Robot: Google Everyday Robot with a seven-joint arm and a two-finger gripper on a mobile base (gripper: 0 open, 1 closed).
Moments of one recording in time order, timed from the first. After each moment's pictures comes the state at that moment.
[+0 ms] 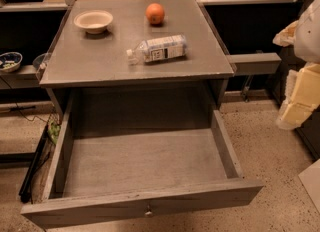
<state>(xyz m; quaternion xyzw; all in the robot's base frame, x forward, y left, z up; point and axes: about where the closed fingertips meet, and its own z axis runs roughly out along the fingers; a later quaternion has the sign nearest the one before) 0.438 -0.216 0.978 -0.60 0.78 -0.04 0.16</state>
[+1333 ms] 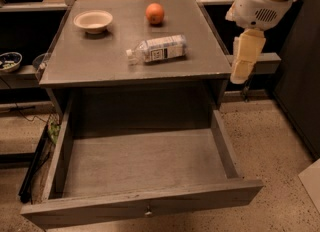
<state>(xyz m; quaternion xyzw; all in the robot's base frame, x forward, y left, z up) 0.561 -0.170 0.969 -0.66 0.74 -0.05 0.16</state>
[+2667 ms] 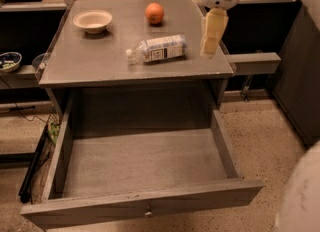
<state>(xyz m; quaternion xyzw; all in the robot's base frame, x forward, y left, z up) 0.638 -0.108 0.979 -0.71 0.68 -0.04 0.20</state>
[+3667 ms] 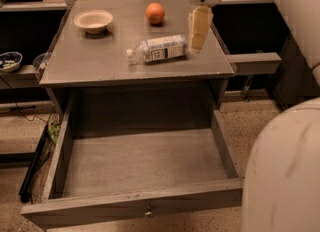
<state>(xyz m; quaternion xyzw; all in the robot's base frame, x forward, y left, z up) 0.671 -0.078 0.972 -0.72 0.66 -0.03 0.21</state>
